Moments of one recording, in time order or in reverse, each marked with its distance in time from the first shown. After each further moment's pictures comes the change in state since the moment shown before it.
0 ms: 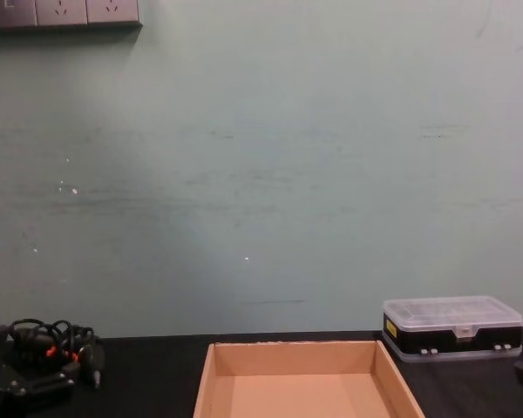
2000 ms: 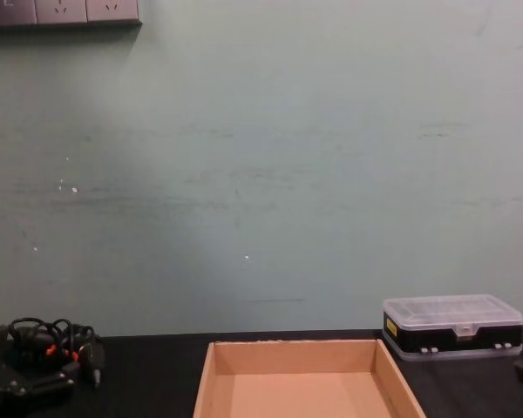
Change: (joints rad) left arm 0.000 0.000 0.000 0.000 0.000 0.000 0.000; right arm -0.002 -0.001 0.003 -0.002 0.000 0.000 0.001
